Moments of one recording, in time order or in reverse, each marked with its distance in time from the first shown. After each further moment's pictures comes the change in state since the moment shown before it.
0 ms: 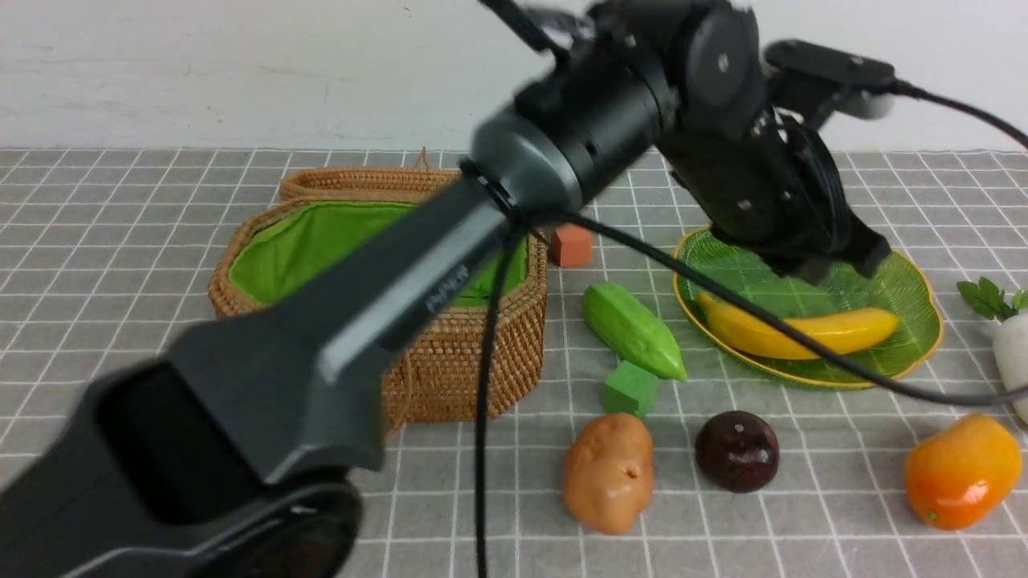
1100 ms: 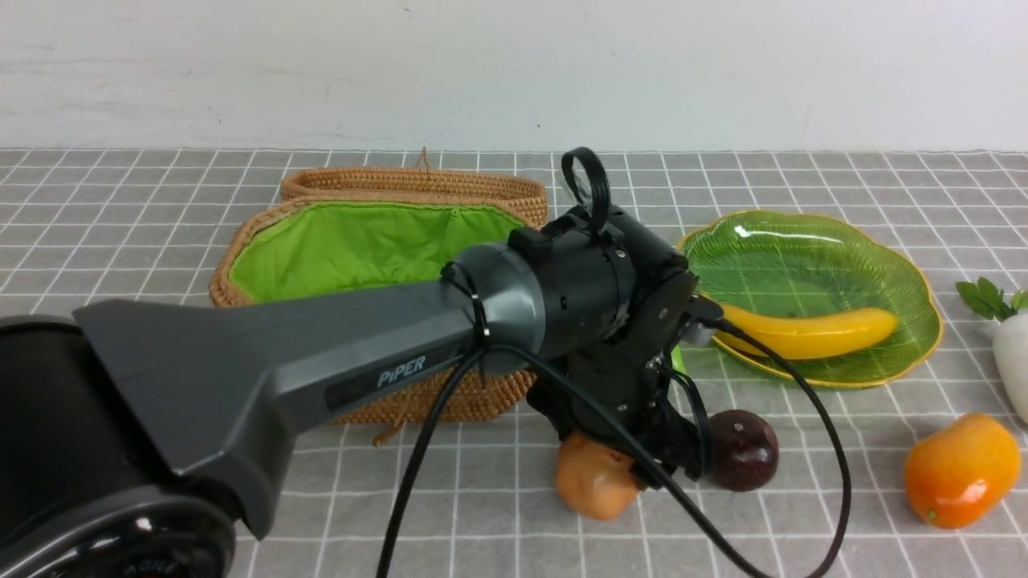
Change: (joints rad) right arm 0.000 0.000 0.000 0.116 0.000 -0.081; left arm -0.027 -0.123 0.805 0.269 -0.272 -0.286
